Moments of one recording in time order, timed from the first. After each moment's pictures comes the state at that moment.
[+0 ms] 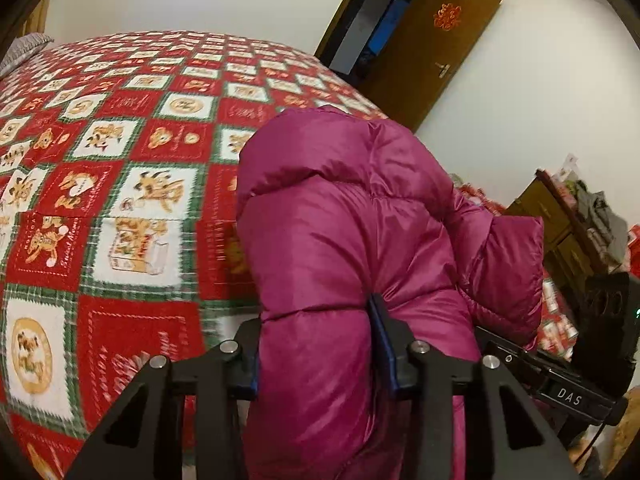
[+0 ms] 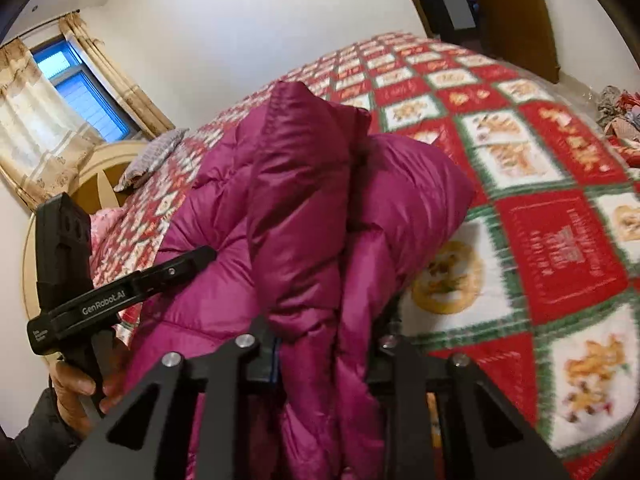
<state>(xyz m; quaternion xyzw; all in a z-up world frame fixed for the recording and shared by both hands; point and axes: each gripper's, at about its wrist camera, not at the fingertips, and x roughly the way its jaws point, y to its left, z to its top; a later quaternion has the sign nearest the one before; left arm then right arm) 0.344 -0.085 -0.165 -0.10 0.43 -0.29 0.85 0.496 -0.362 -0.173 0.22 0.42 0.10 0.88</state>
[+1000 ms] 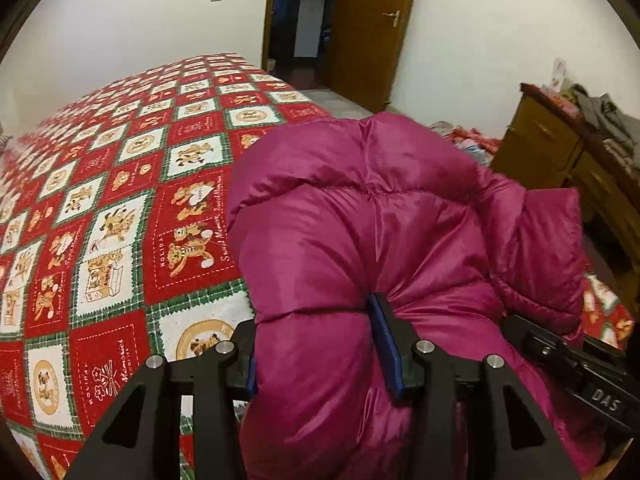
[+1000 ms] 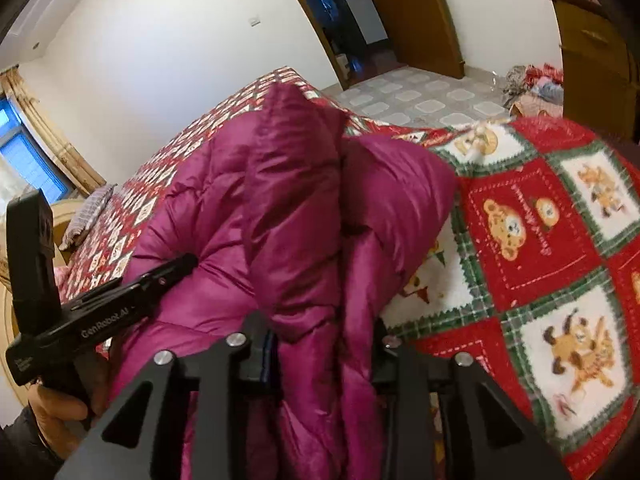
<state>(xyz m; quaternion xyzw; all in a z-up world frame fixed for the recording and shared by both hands) 0.291 -0.311 -0.162 0.06 0.41 -0.27 0.87 0.415 -0.573 -0.176 0.26 0.40 -0.03 0.88</state>
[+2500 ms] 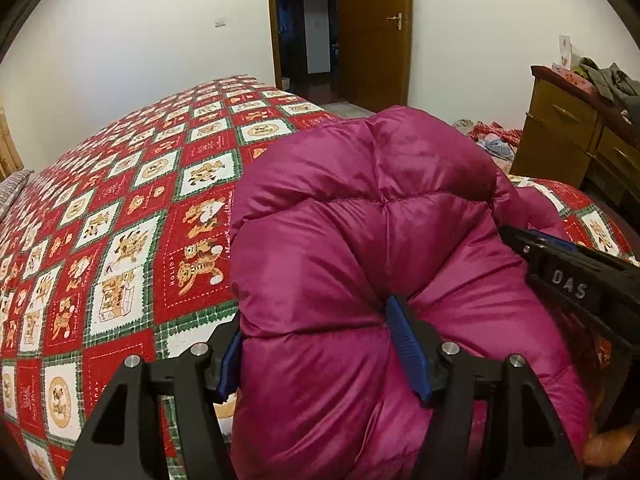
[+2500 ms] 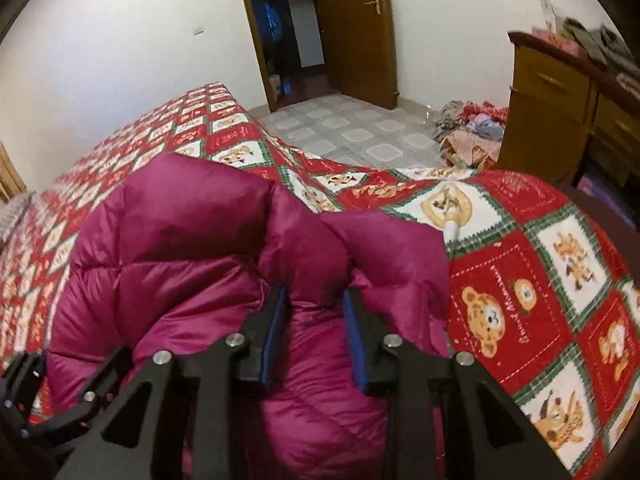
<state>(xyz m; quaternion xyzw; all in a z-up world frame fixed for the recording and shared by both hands) 0.287 -0.323 -0.173 0.11 0.37 -0.24 0.89 0.472 -0.572 -0.167 0.15 0.41 -0.20 0.88</state>
